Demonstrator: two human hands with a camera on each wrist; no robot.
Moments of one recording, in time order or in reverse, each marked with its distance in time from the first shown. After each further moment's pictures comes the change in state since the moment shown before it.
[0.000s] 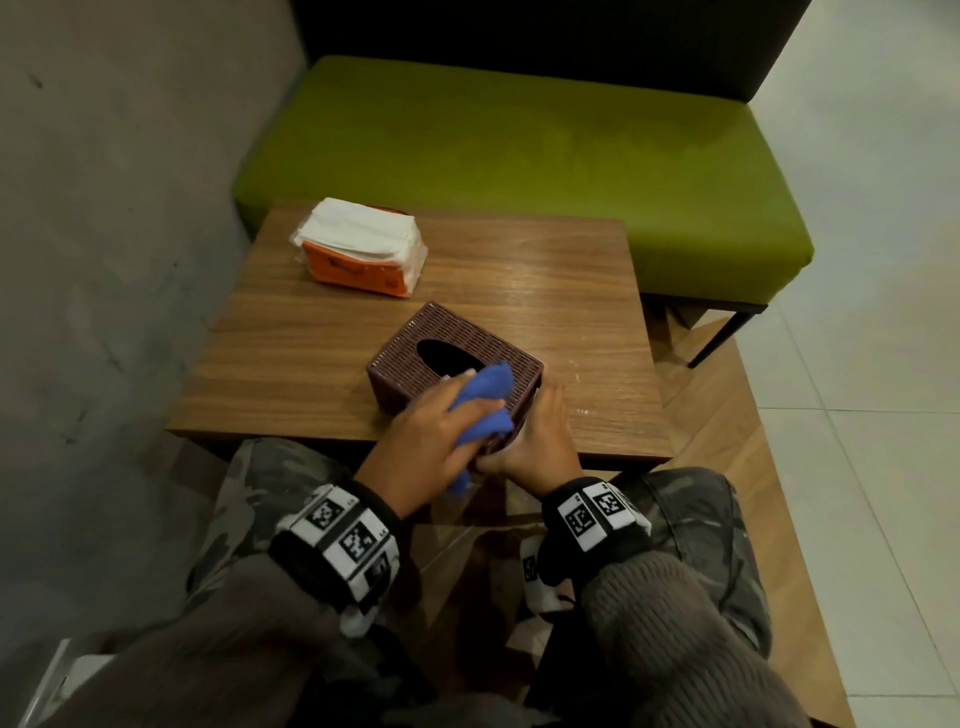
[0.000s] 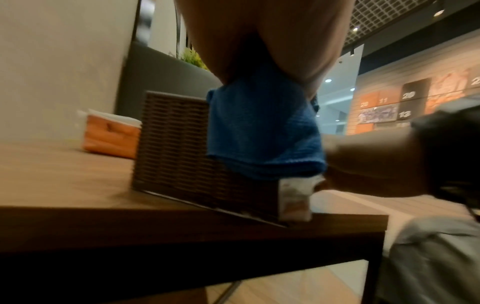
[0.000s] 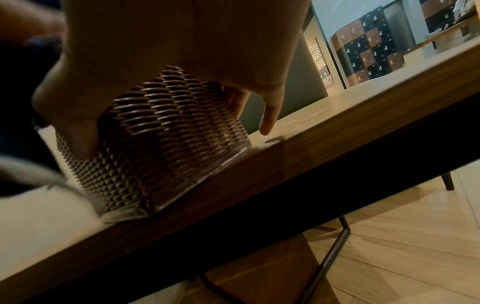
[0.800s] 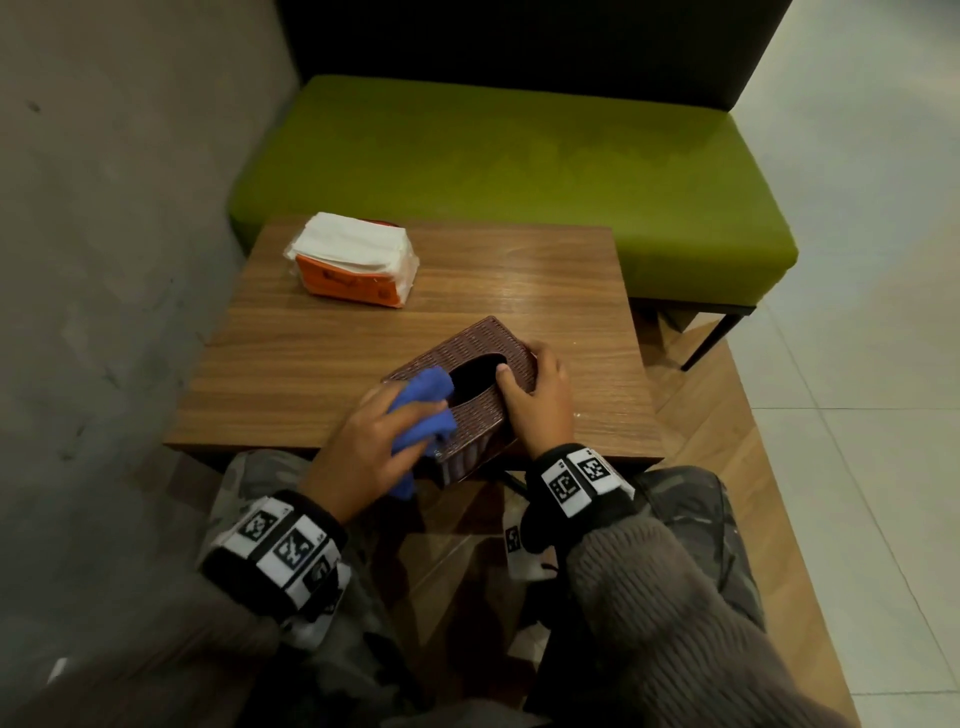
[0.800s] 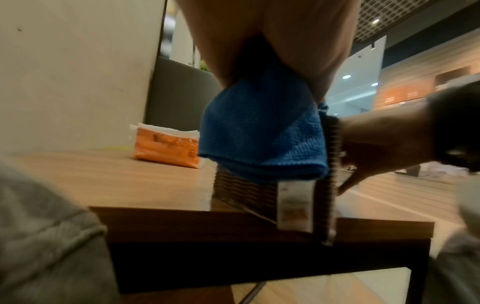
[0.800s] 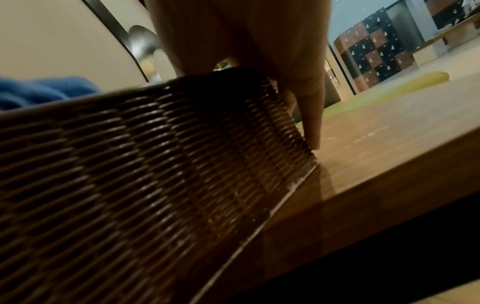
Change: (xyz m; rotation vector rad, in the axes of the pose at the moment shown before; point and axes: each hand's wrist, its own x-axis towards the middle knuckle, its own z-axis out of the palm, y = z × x) left_hand -0.017 -0.029 -0.026 -0.039 0.033 -0.020; right_hand 0.026 -0.034 -0.019 0.183 0.219 0.112
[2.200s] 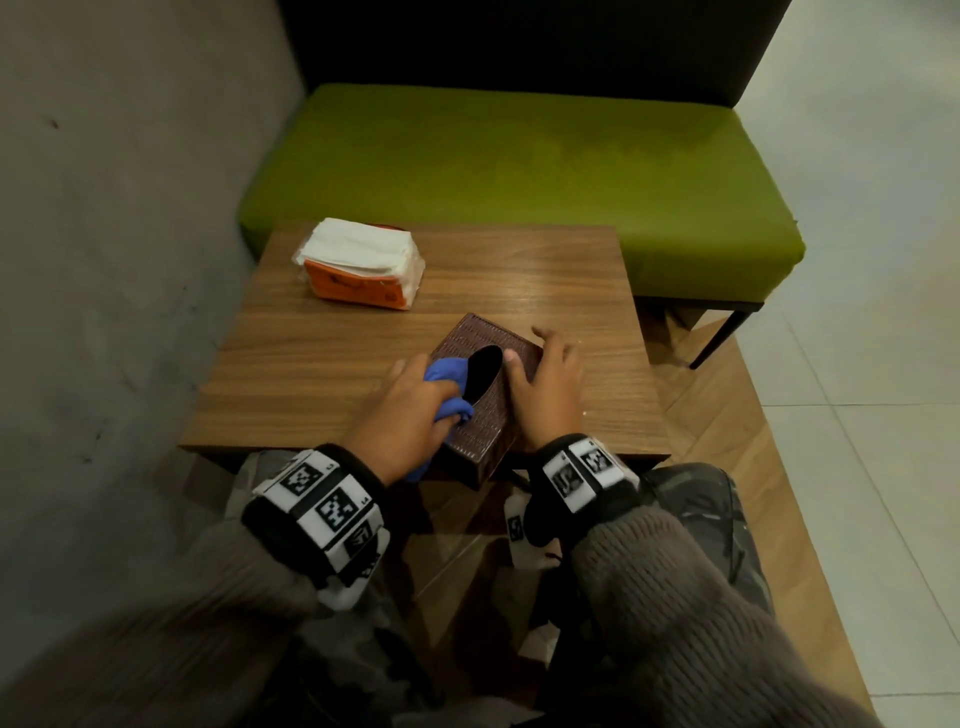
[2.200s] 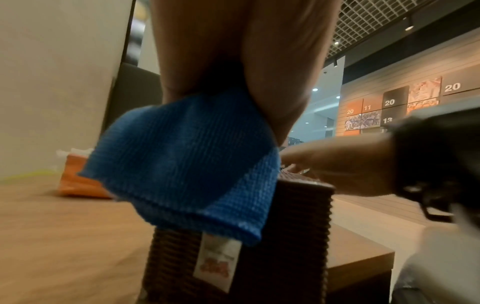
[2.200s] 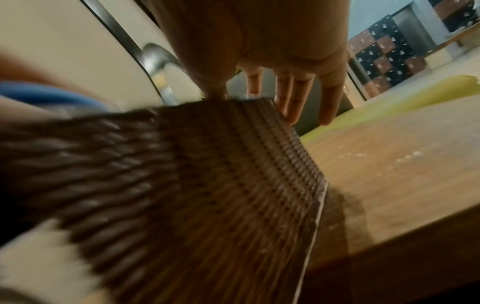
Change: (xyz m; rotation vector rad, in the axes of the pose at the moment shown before) left_hand 0.040 0.039 -0.013 0.258 -0.237 -0.218; right_hand -0.005 -0.019 -0.002 -0.208 0.075 -0.014
